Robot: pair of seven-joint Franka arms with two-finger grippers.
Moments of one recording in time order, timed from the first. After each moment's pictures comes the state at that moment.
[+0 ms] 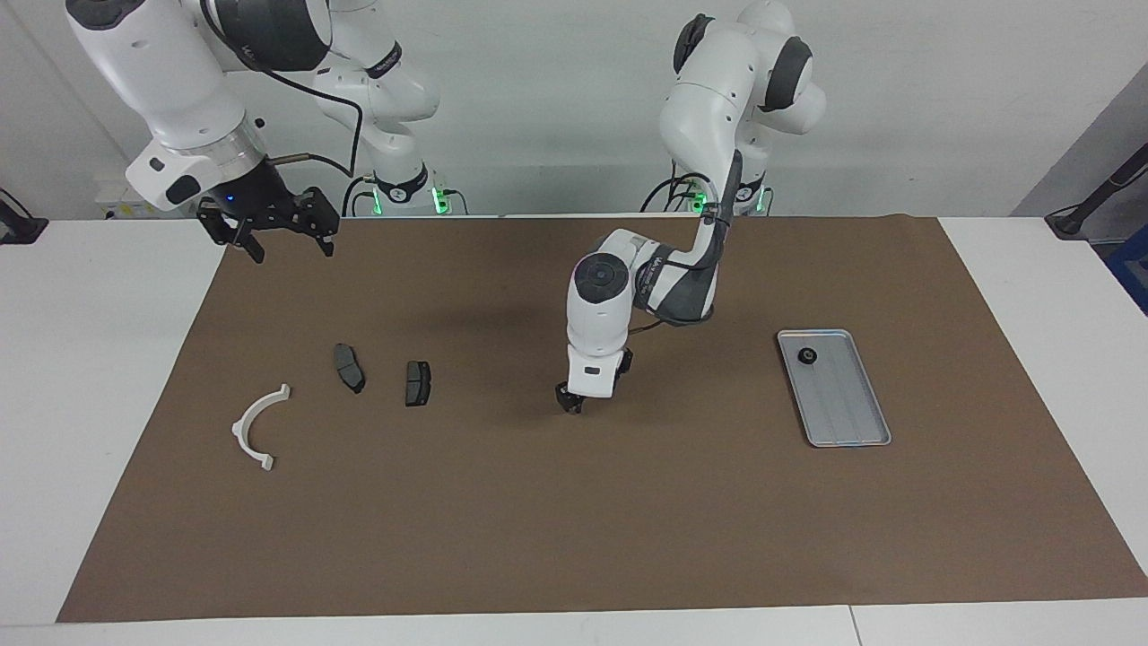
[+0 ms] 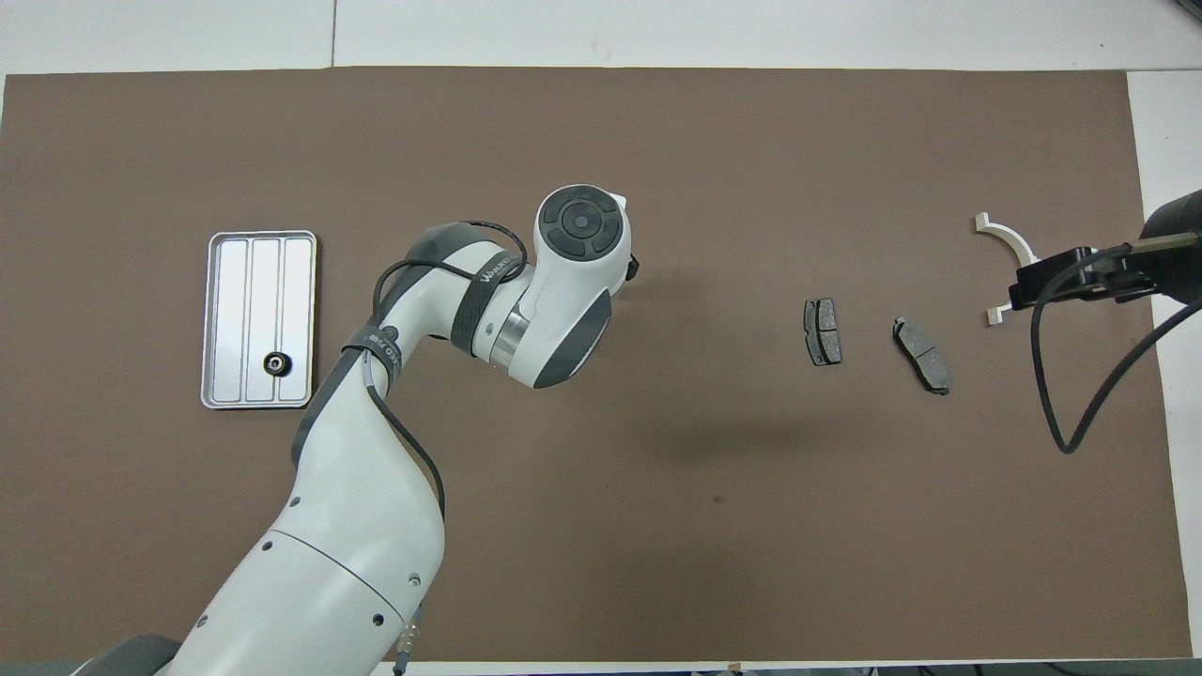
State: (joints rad) left arm -0.69 0.66 0.05 -1.45 -0.04 2.10 -1.16; right arm -0.04 0.00 0.02 -1.61 0.04 1.56 -0.06
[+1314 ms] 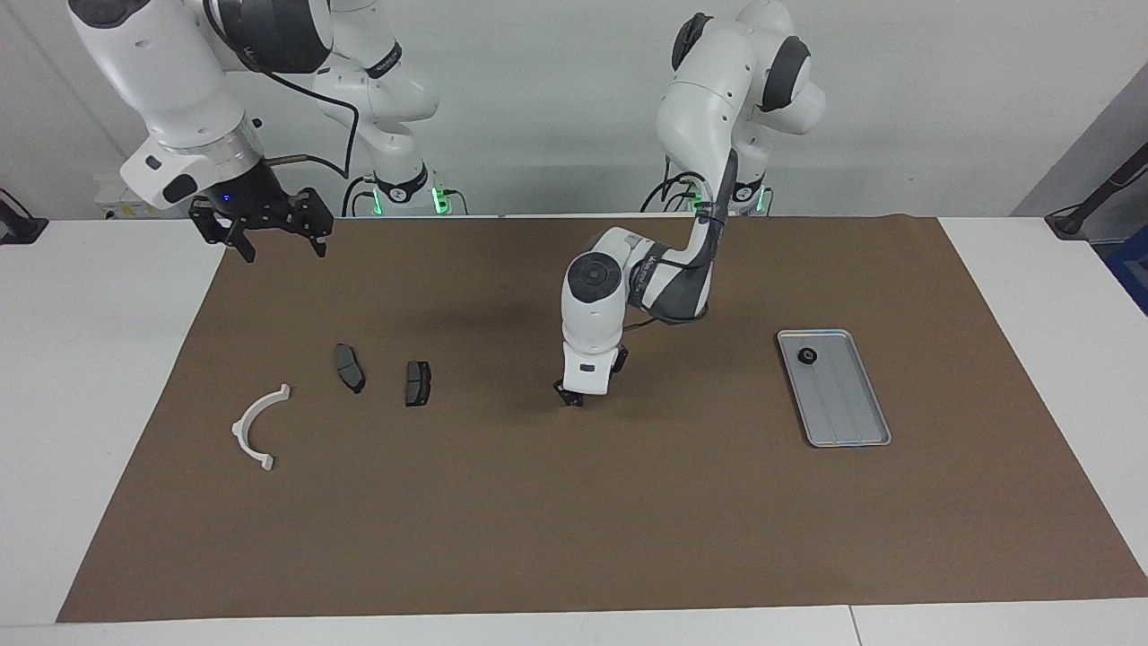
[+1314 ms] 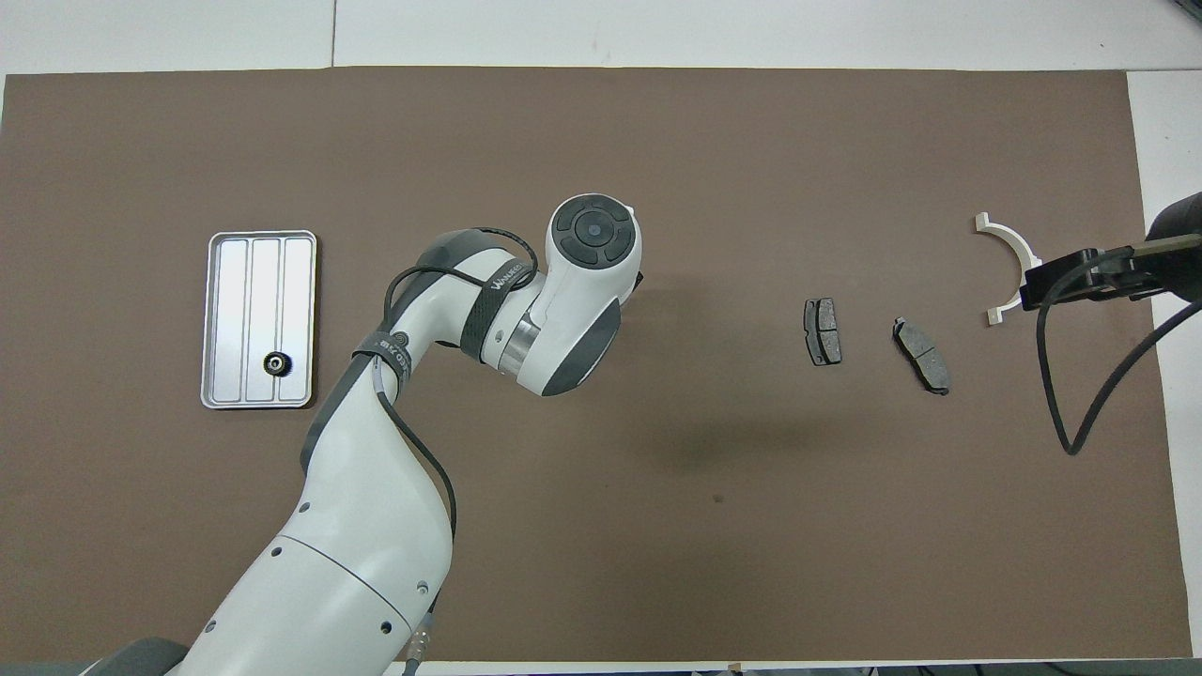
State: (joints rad) left arm -0.71 0.66 0.05 -1.46 -0.04 2.08 -1.18; right arm -0.04 0.00 0.03 -1.61 0.00 1.56 -0.07
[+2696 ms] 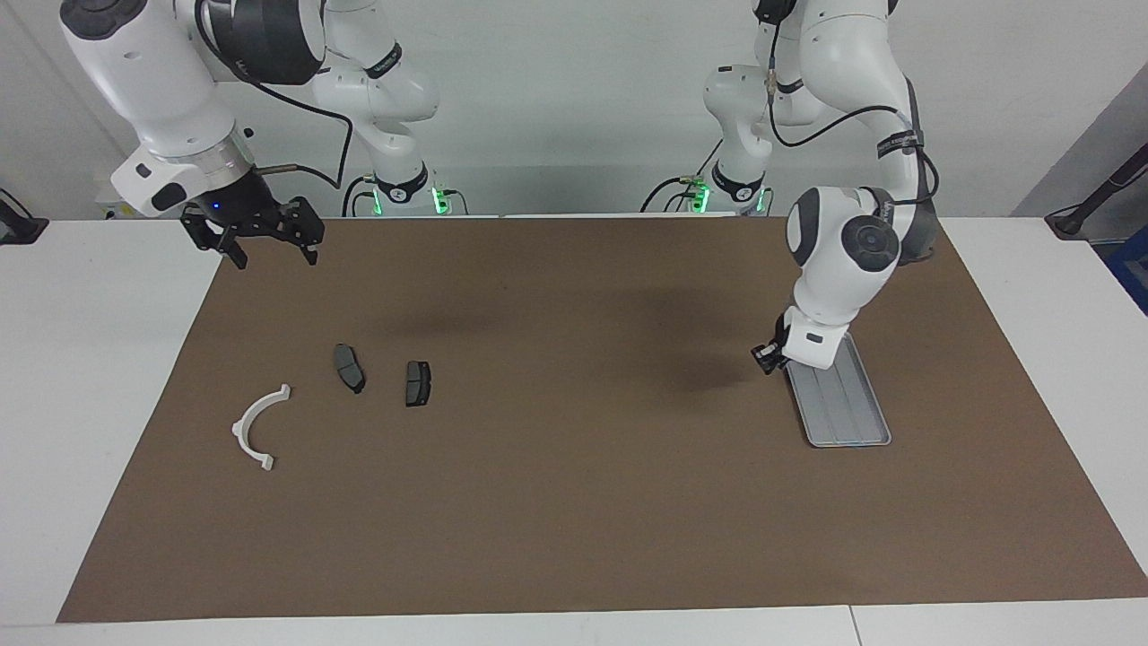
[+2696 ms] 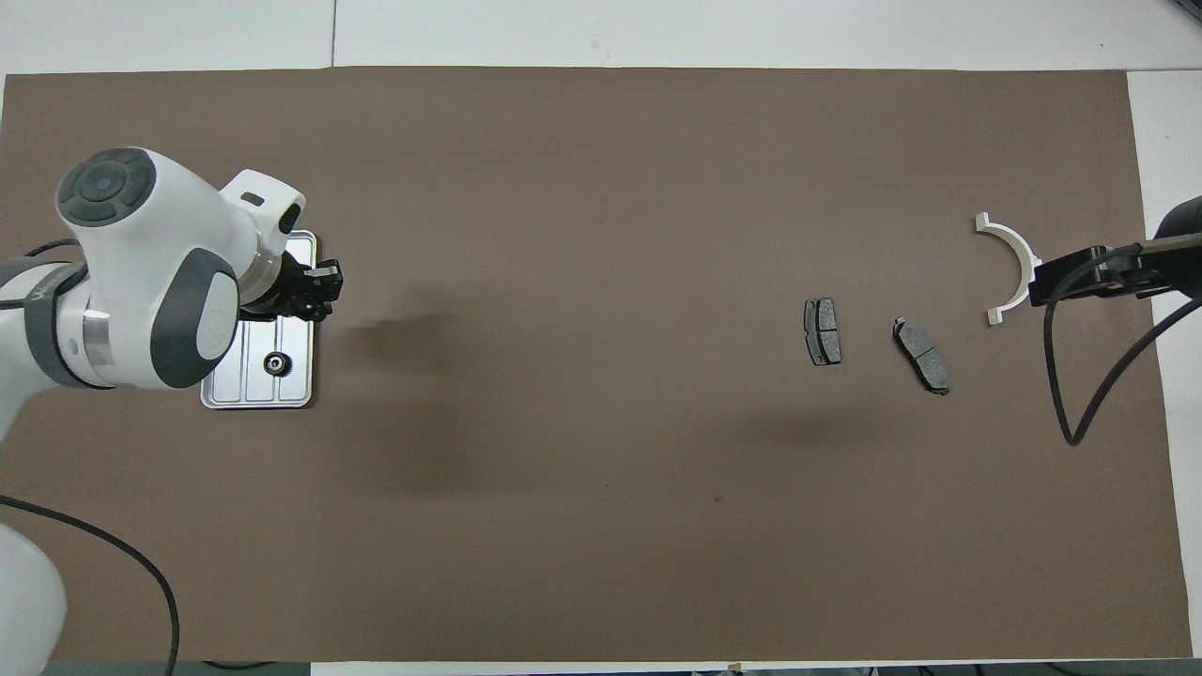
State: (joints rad) left arm -0.21 0.24 0.08 -1.94 -0.04 2.13 -0.34; right arm -0.06 0.00 0.03 -1.63 0.00 1.60 -0.07
